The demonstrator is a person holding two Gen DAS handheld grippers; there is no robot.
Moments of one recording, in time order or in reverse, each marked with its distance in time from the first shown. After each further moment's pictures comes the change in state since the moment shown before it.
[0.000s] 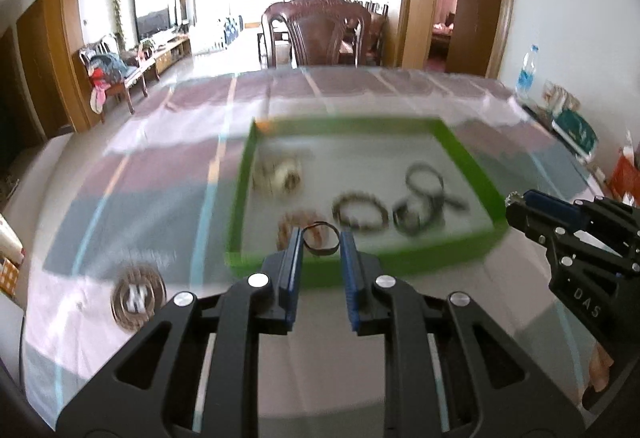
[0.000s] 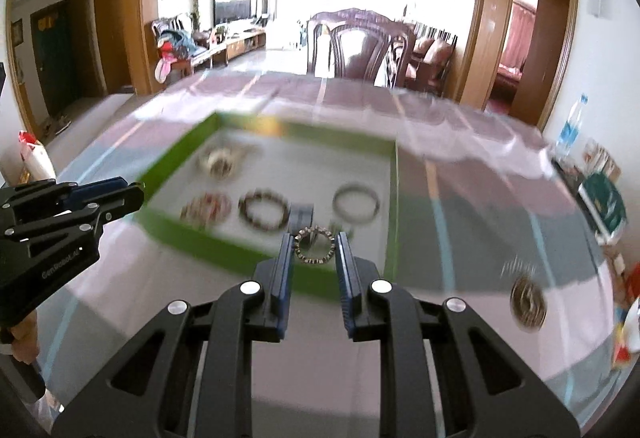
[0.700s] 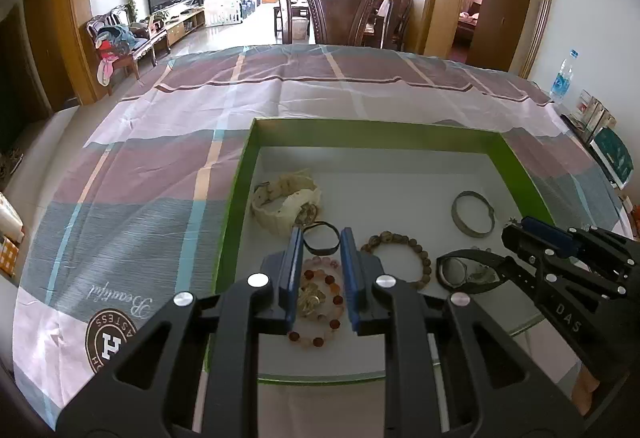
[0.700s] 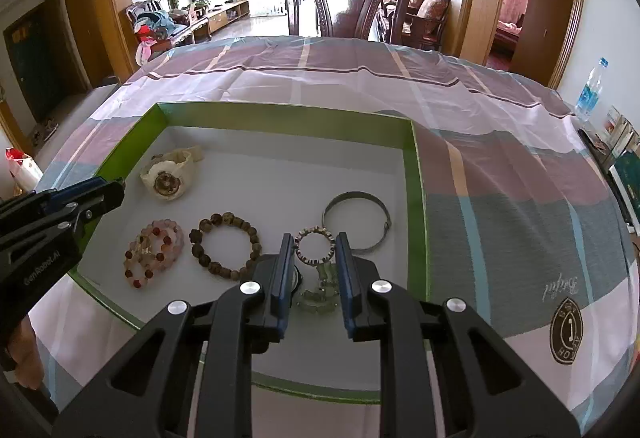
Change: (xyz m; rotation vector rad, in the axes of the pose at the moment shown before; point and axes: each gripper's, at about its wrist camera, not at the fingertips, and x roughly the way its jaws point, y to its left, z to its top) left arm 0.095 0.017 0.036 -0.063 0.103 0.035; right arm 0.102 -0.022 0.027 0.087 0.158 0.001
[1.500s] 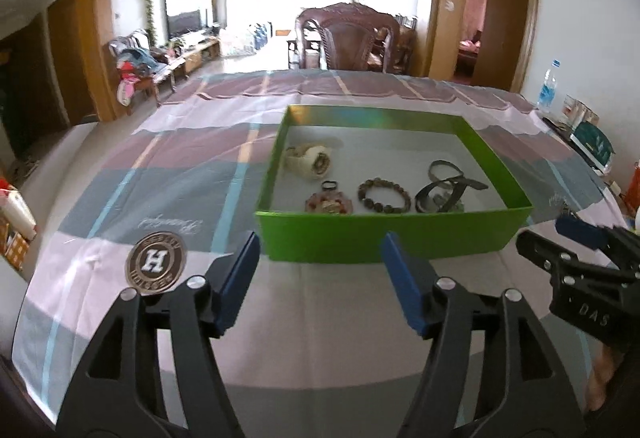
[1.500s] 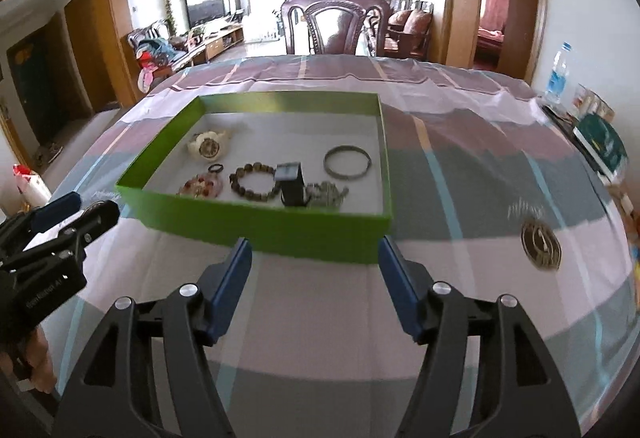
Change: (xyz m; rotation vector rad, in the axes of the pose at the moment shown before) left arm -0.110 -0.003 -0.101 -0.009 -0.162 0.060; right arm -0.097 0.008 -0.088 0.059 -0.107 -0.003
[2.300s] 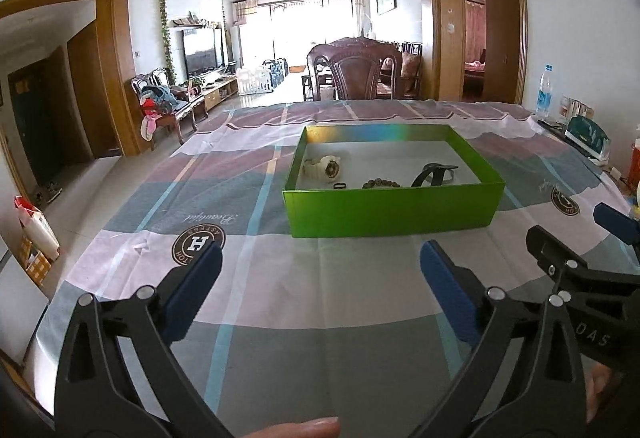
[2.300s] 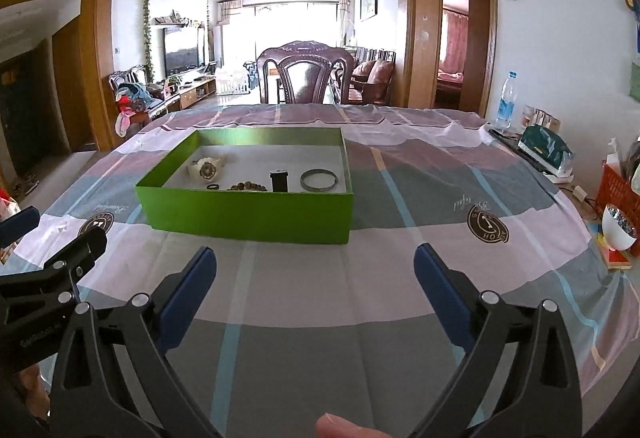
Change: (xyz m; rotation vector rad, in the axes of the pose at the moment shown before) left arm -0.078 -0.017 -0.043 0.047 -0.122 0.072; right arm -0.077 0.019 -0.061 0.026 -0.210 -0.122
